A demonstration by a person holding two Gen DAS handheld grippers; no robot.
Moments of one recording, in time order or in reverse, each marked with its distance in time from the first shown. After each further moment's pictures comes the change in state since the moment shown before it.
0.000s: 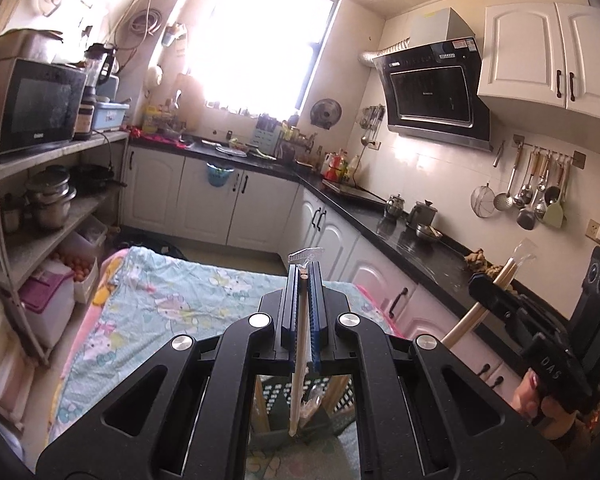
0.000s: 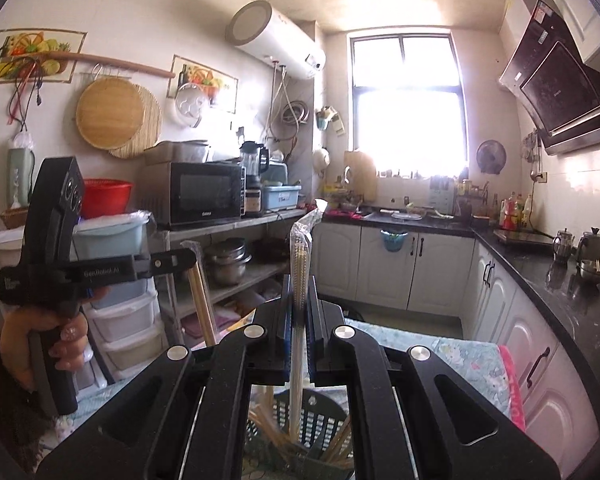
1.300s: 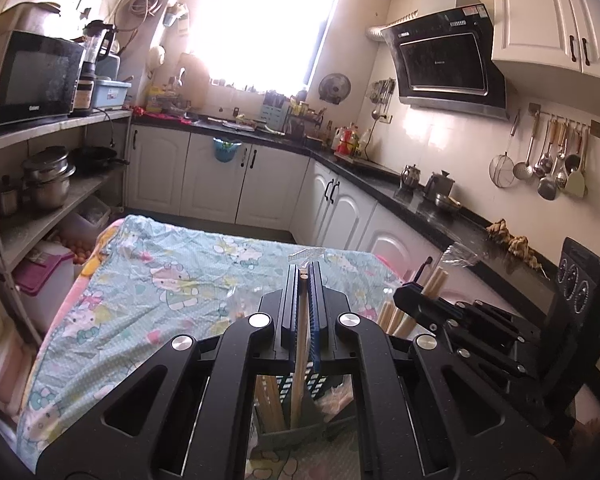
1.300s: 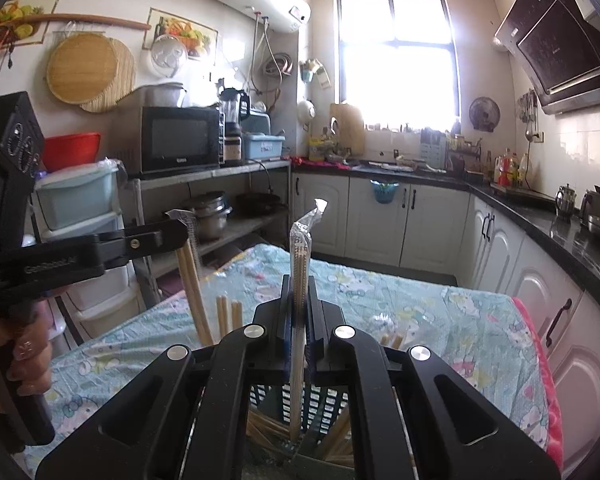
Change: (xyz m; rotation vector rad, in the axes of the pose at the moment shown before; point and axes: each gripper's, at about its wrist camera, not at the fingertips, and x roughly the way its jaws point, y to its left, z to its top) left arm 0.064 0.014 -0.067 0.017 0.074 0.033; right arm 0.097 -0.009 -0.087 0.021 0.162 -0.049
